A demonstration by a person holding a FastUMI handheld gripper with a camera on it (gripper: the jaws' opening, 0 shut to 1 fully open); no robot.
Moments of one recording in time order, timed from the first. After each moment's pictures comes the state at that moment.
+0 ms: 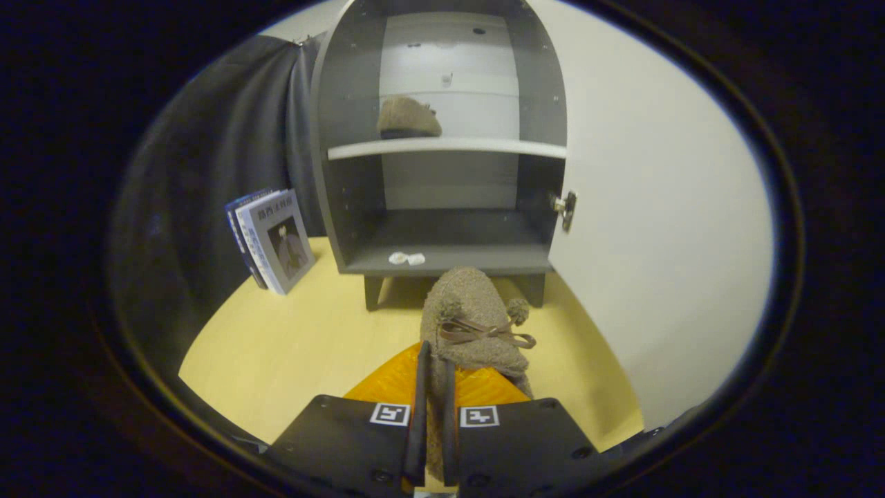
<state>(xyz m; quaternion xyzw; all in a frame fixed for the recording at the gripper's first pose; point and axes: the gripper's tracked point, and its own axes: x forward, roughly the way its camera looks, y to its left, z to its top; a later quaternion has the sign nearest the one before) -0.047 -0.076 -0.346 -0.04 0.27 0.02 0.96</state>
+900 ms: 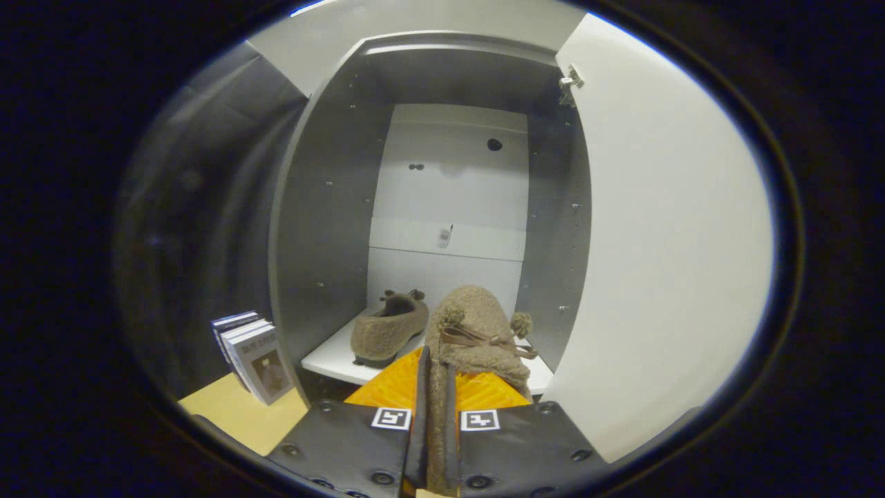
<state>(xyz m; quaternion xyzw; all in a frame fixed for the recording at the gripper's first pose) 0.130 -0.071 -0.137 -0.08 0.07 0.02 0.99</state>
